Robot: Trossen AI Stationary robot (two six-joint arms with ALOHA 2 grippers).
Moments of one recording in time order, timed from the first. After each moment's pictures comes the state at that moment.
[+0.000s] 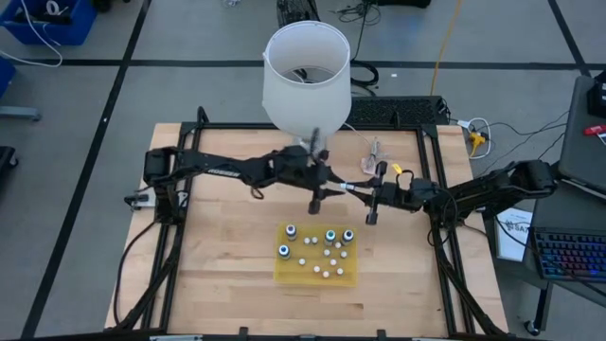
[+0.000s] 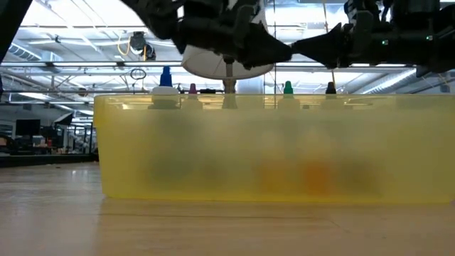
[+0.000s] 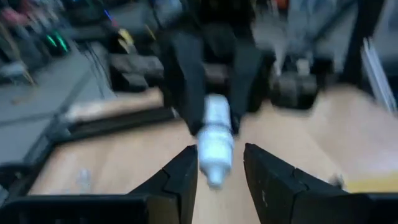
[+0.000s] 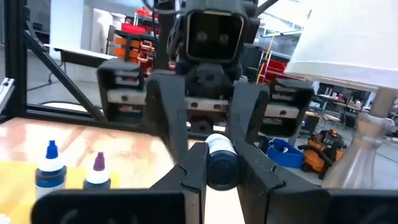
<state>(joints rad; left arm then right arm) 0.14 1.85 1.26 0.34 0.29 0.23 0.01 1.15 0.21 1.08 0.21 -0.23</state>
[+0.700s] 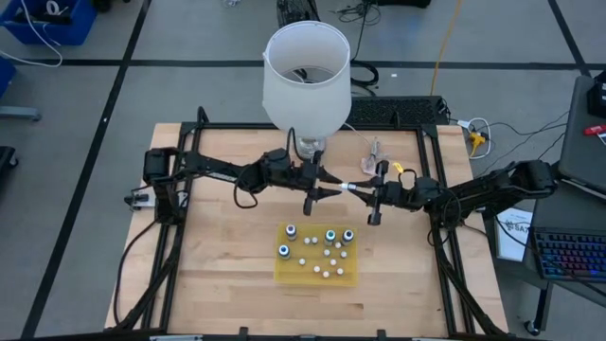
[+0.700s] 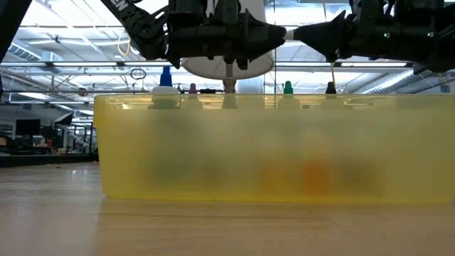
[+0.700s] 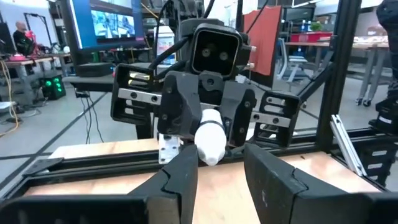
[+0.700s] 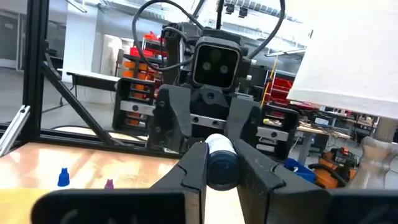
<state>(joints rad) 0.16 1.85 1.07 0.83 0.37 0.03 0.01 1.14 0.21 1.16 0.15 -0.22</state>
